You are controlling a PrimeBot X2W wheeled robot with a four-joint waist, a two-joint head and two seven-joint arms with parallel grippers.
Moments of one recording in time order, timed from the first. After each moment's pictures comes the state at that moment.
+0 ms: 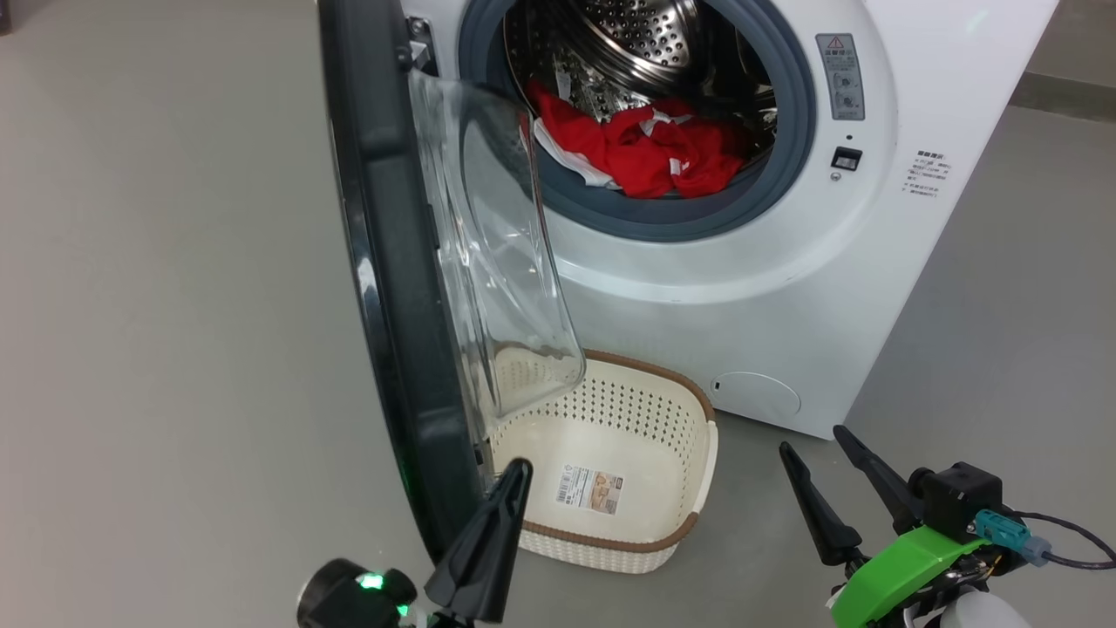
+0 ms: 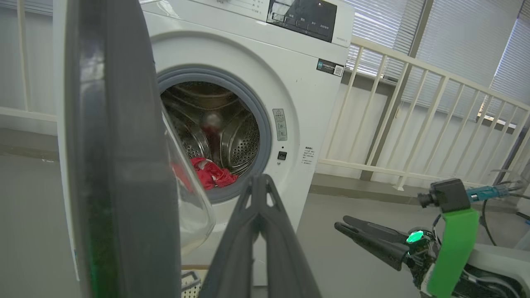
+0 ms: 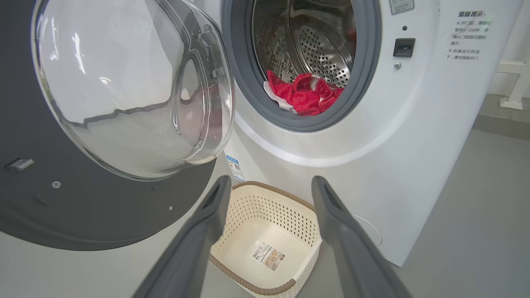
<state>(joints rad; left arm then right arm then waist) 0.00 0.05 -0.49 -0.14 -0.36 -0.10 -0.26 -0.18 -0.25 0.25 0.37 0.41 0.13 -0.25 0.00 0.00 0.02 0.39</state>
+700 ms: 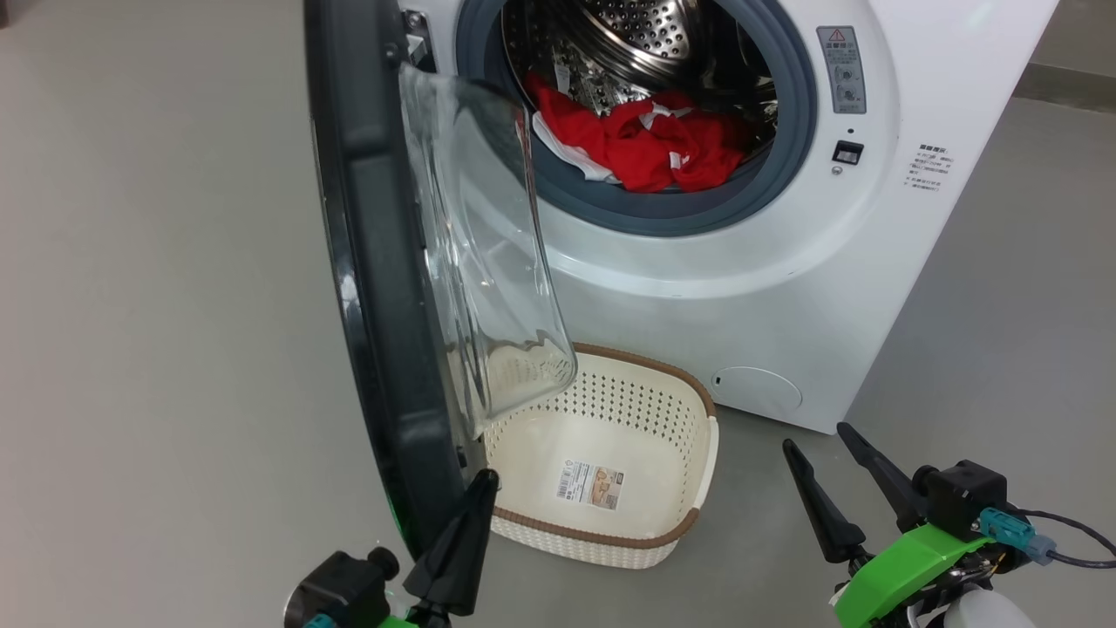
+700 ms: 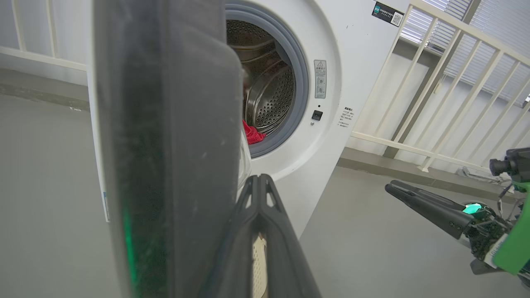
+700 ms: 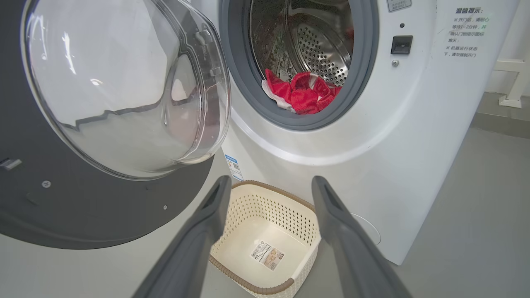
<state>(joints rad) -0.07 0.04 -0.46 0.14 -0.43 -0.10 -0.26 -0.18 -0.25 0.25 0.37 0.41 0.13 -0.25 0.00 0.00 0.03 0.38</state>
